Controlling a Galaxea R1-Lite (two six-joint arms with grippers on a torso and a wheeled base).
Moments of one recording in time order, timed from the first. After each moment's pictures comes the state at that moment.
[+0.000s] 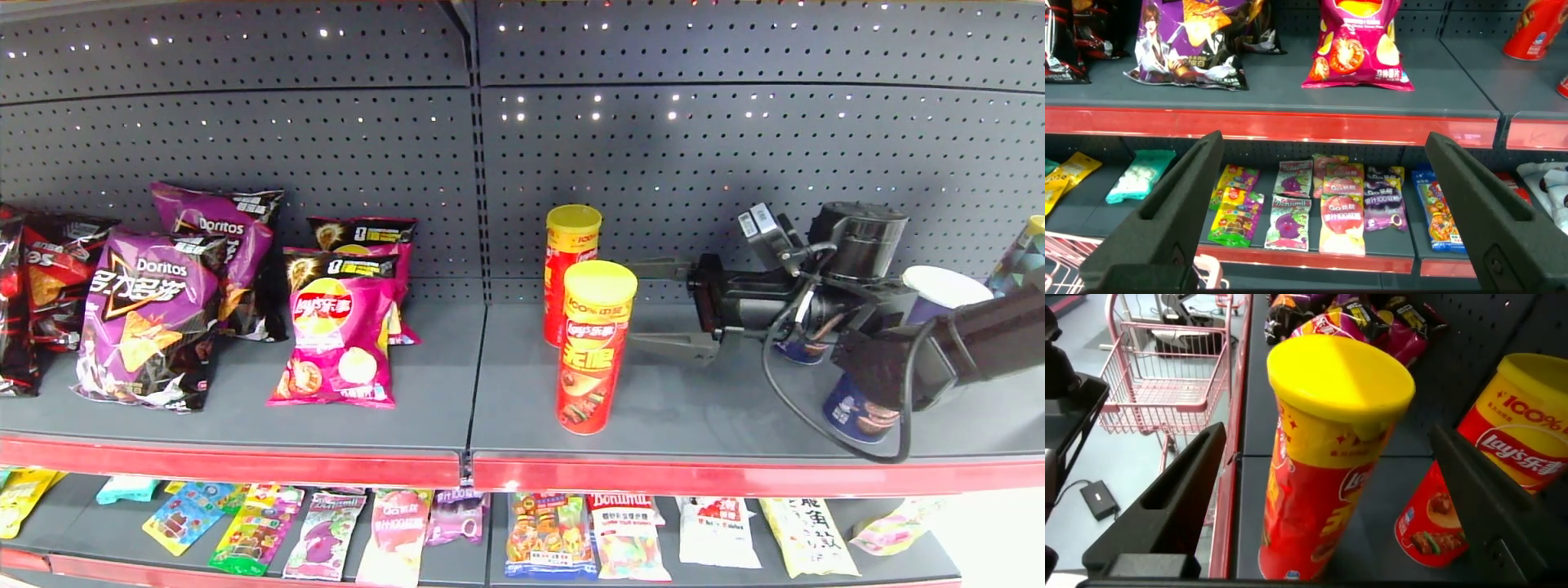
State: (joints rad) left arm 0.00 0.00 0.00 0.00 0.03 0.01; right arm 0.24 1.96 -0.96 -0.94 1.14 -0.29
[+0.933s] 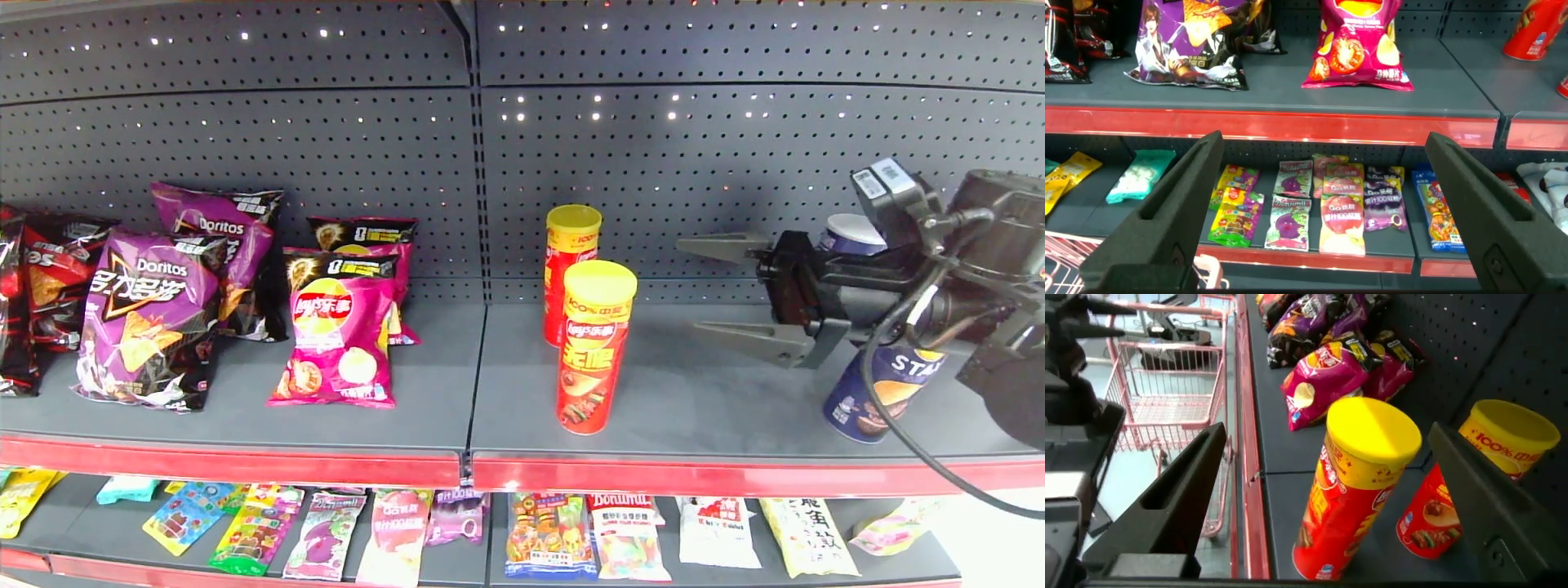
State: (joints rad) left arm 0.00 0.00 0.00 0.00 0.03 0.01; right arm 0.22 1.68 -0.77 -0.94 1.08 -0.18
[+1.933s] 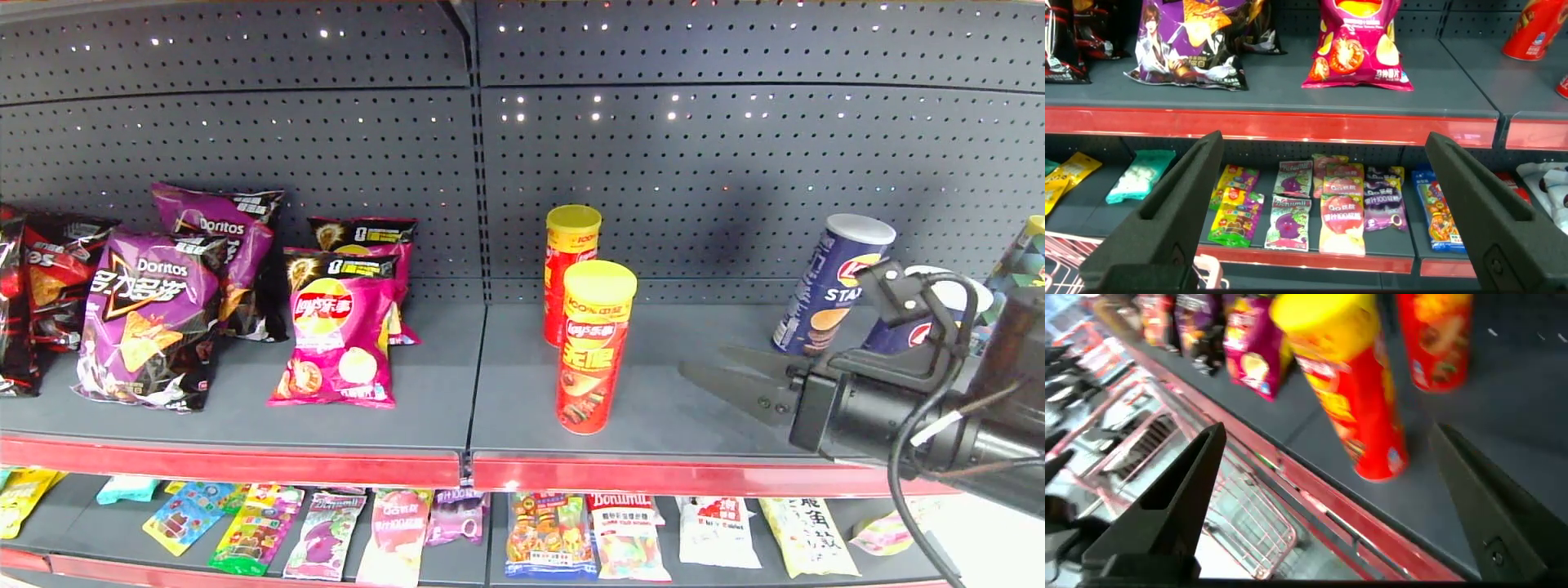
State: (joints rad) left arm 0.00 0.00 0.00 0.00 0.03 0.01; right arm 0.41 1.49 -0.40 -0.89 0.35 0.30
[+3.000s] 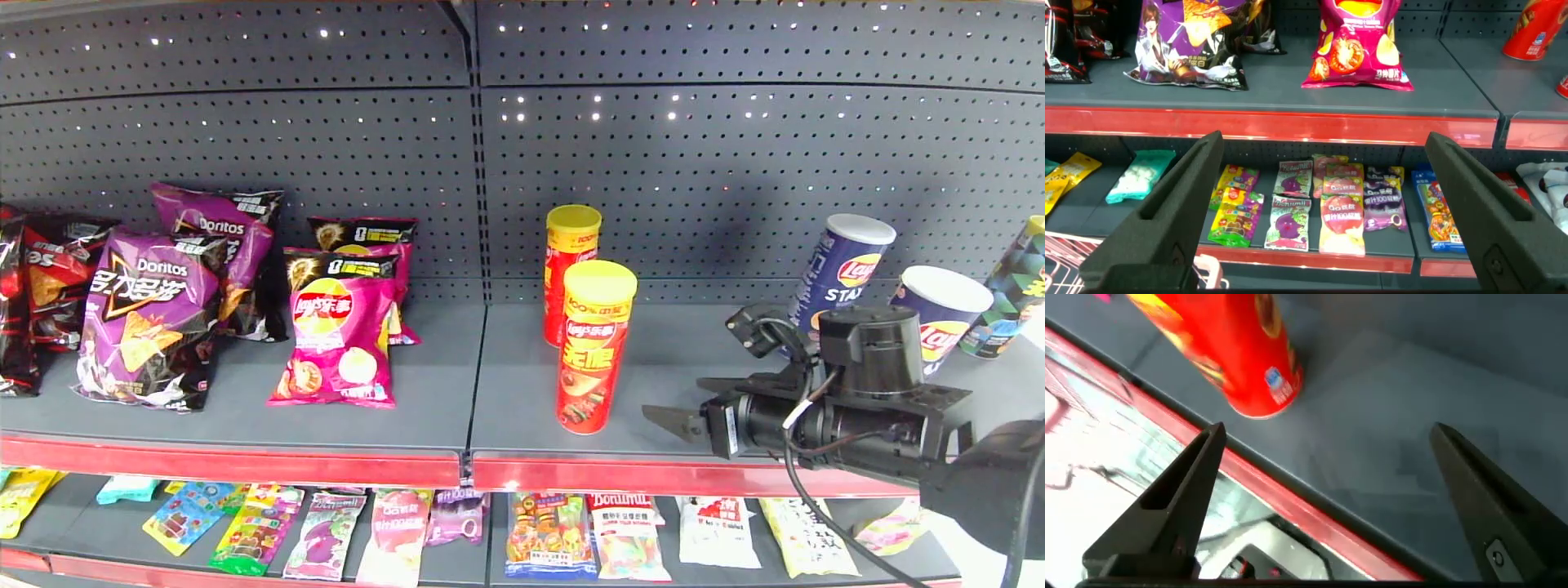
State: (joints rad) left arm 0.00 0.00 0.00 0.00 0.03 0.00; right arm 0.39 1.76 -0.55 -0.71 0.21 0.03
